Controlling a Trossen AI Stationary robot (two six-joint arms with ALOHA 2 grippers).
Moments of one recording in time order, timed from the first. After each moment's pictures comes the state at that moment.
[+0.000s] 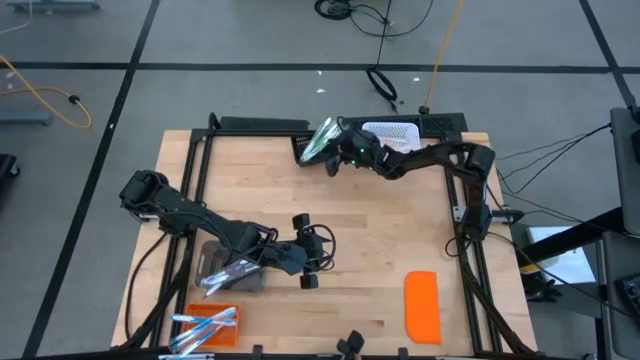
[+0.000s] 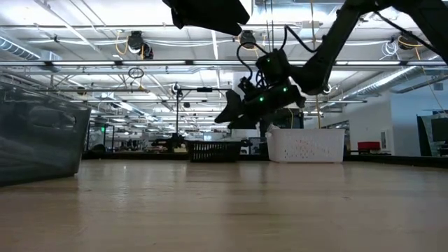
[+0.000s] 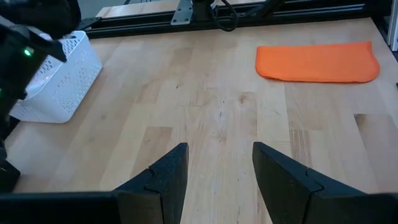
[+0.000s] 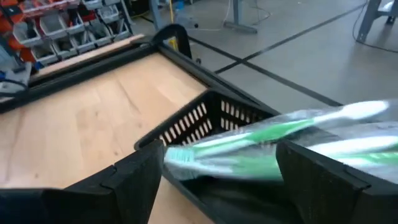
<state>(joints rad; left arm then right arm) -0.38 1.69 1.25 -0.19 -0.49 -0.18 -0.50 1.96 0.97 0.71 0.00 0.17</state>
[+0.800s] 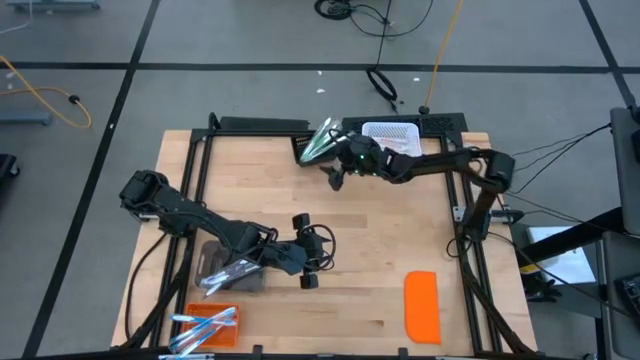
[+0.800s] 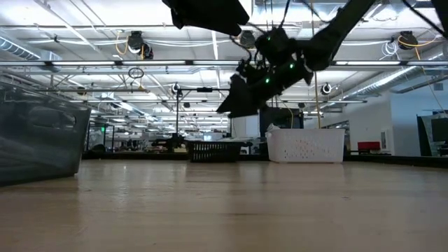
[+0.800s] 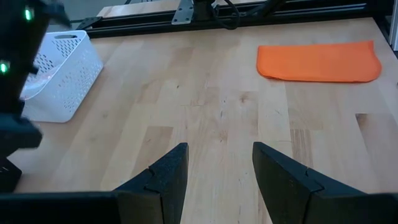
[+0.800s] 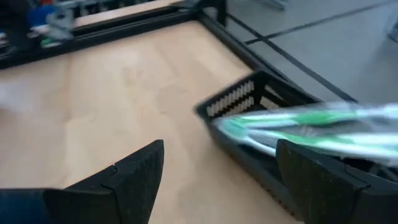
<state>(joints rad) -0.38 1.69 1.25 -0.19 -0.50 -0.18 -0.40 1.79 0.97 0.41 -0.01 0.08</state>
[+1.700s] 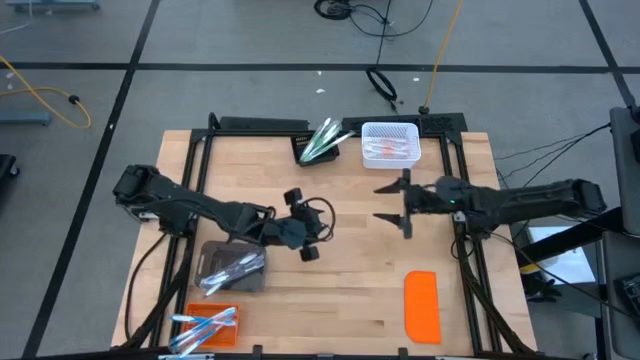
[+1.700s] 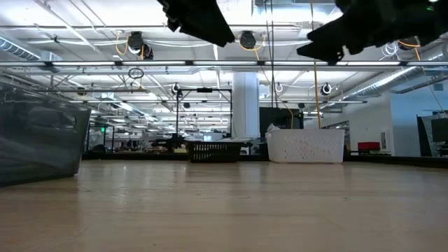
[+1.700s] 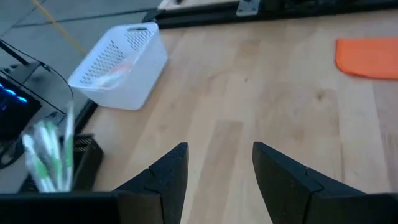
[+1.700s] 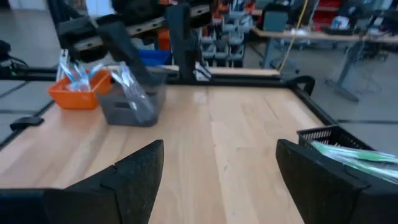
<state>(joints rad) -0.27 1.62 1.24 -0.30 -0.58 -0.14 -0.04 0.81 0.41 0.24 0.01 -0.05</state>
